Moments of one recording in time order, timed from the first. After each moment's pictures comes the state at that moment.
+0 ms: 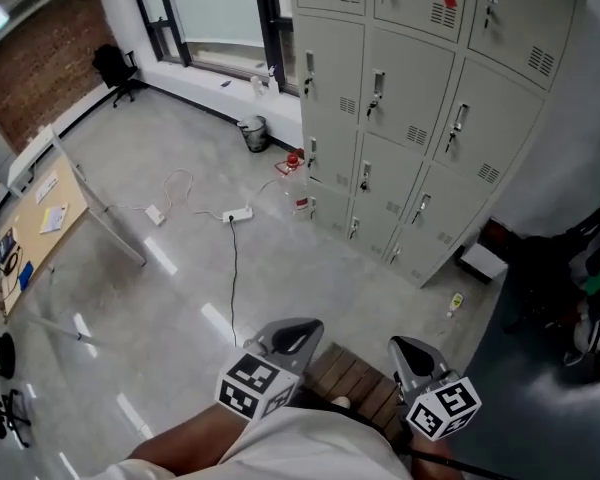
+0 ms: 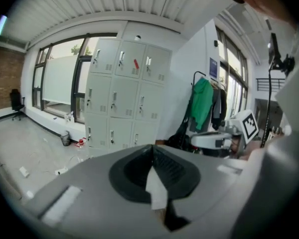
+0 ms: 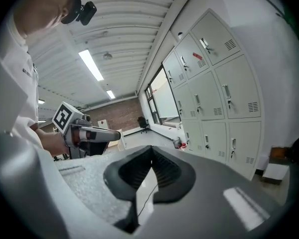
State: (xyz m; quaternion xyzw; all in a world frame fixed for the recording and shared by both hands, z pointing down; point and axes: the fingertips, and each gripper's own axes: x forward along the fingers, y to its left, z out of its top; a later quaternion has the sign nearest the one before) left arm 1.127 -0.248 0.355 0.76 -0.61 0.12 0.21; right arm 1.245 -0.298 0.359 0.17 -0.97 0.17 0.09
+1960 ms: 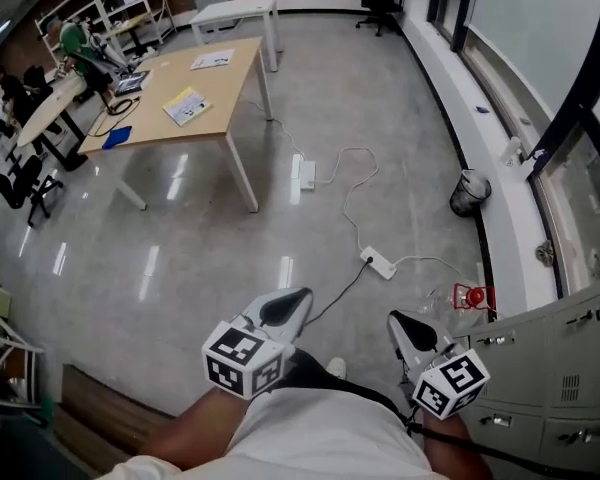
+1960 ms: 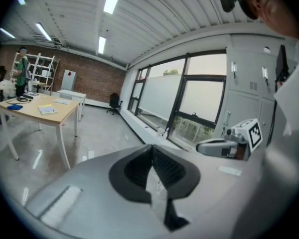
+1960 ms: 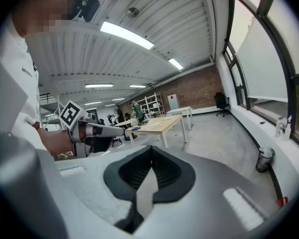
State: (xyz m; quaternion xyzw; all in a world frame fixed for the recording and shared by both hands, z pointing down) left arm 0.549 -0.286 0.415 0.35 -0.91 -0.06 0.22; right arm 0.583 -0.423 0.419 -0.34 -0.92 0.07 0.17
